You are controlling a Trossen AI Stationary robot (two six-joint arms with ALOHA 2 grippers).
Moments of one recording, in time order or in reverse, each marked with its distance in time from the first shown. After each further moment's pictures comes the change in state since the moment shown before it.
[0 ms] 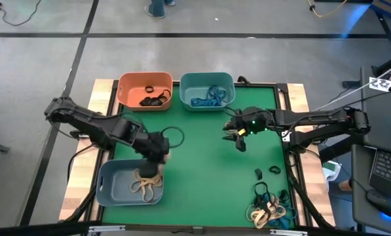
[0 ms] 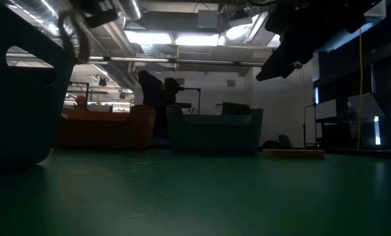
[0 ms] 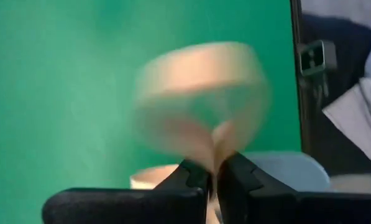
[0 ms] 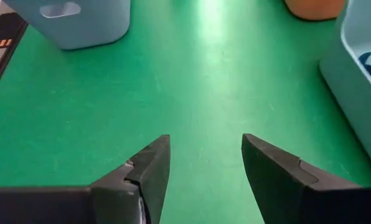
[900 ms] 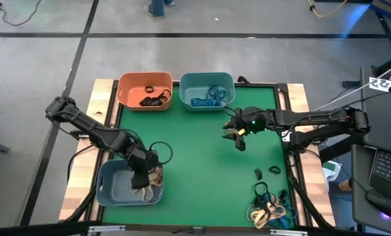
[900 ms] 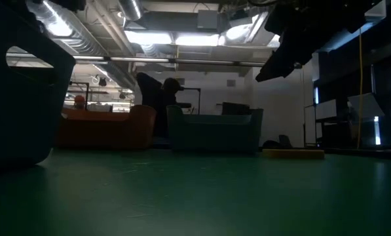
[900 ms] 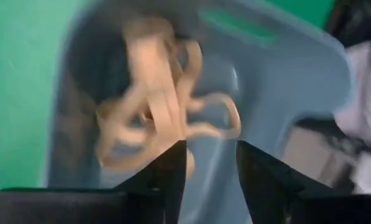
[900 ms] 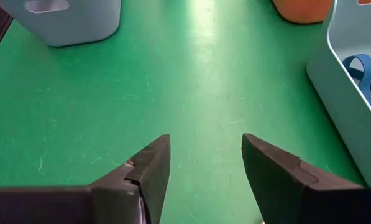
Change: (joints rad) left arm -0.145 0.004 -0.143 -0.109 0.159 -0.442; right arm 0.000 0.000 0.000 -0.001 0.035 -0.026
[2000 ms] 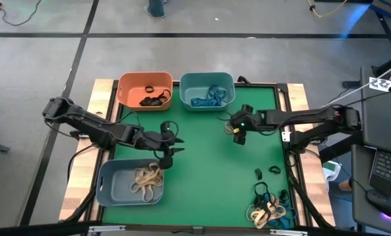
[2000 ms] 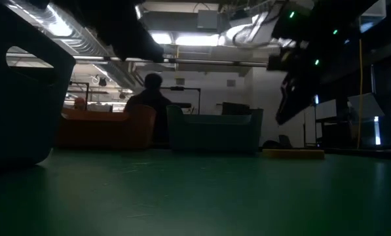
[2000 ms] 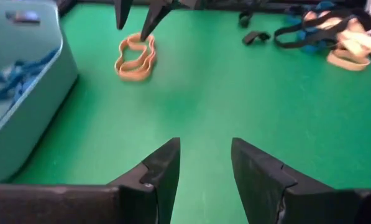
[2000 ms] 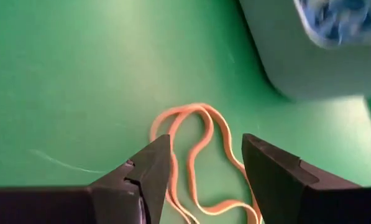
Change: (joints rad) left arm 0.208 -0.040 -0.302 0.952 -0.574 0.642; right arm -0.050 0.142 -0.001 -0.240 0.362 -0.032
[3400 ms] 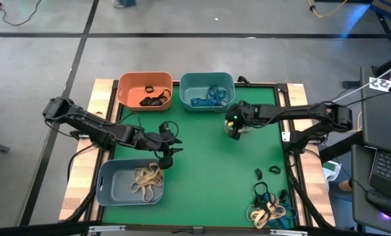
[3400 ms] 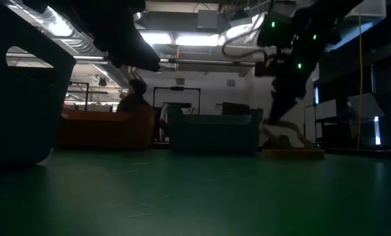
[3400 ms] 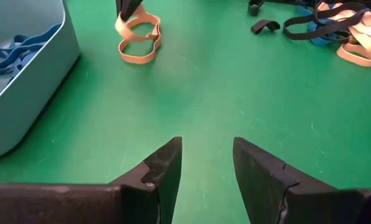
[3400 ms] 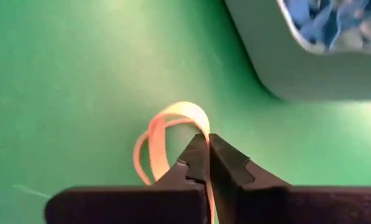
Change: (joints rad) left arm -0.001 0.005 -0.017 -0.024 -0.001 -0.073; right arm -0.073 0.111 0.101 -0.029 -0.051 0.029
